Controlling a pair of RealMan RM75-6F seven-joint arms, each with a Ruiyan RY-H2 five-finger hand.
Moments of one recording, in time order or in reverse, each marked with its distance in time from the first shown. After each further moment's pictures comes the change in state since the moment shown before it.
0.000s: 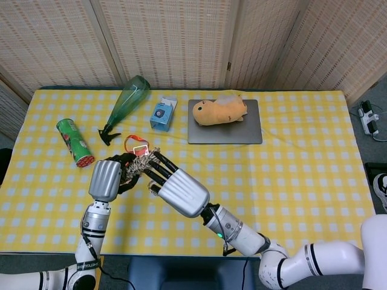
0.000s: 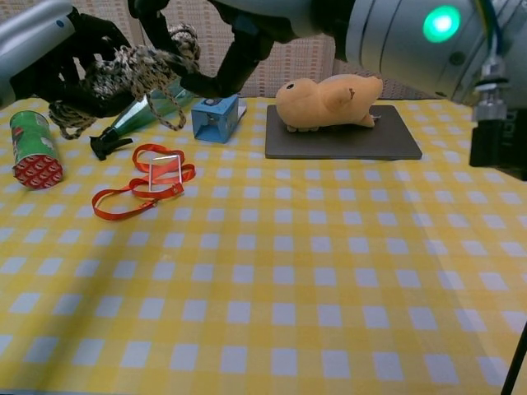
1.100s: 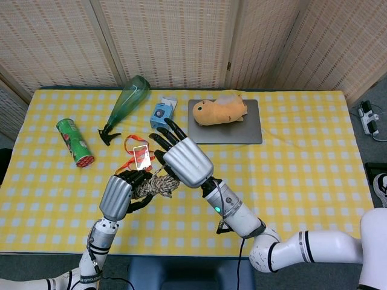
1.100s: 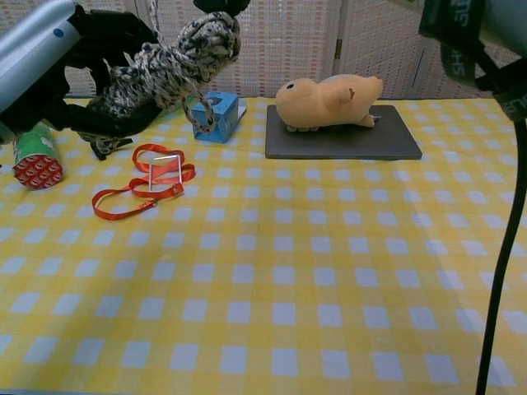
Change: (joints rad) left arm 0.064 -0.095 0.095 0.193 0.391 0.068 -0.301; right arm 0.073 0.032 0.101 0.074 0.191 0.062 0.129
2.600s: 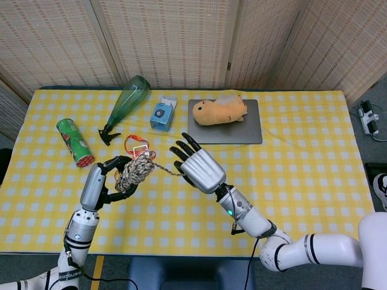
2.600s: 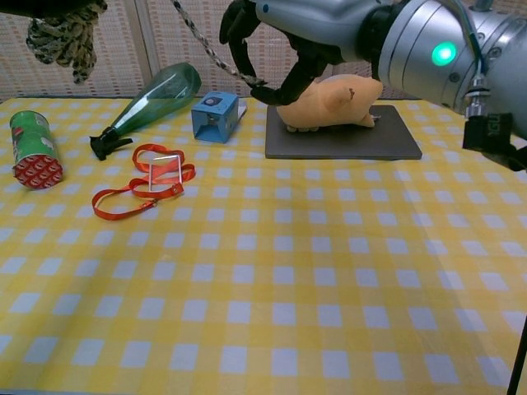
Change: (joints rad) left arm 0.032 0.219 -0.112 -0.264 -0.082 -0.073 -0.401; right arm -0.062 -0.009 -0.172 0.111 -0.099 0.002 0.092
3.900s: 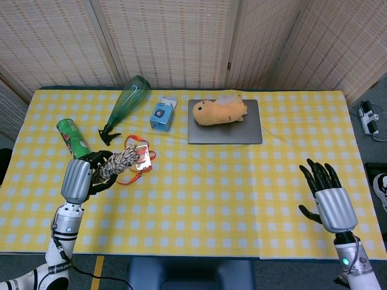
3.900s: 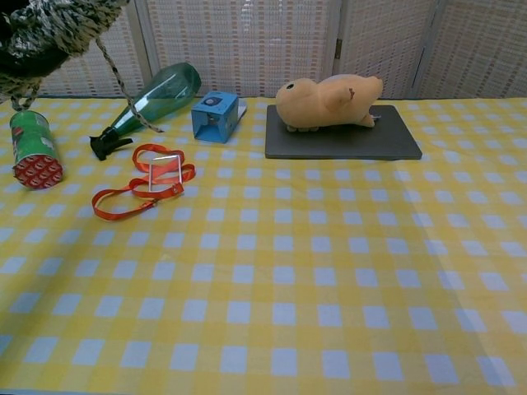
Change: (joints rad) left arm 0.046 0.044 -0.013 0.118 -0.088 -0.026 0.299; right arm -0.693 0.304 -0.320 0.040 -0.273 0.497 0.356
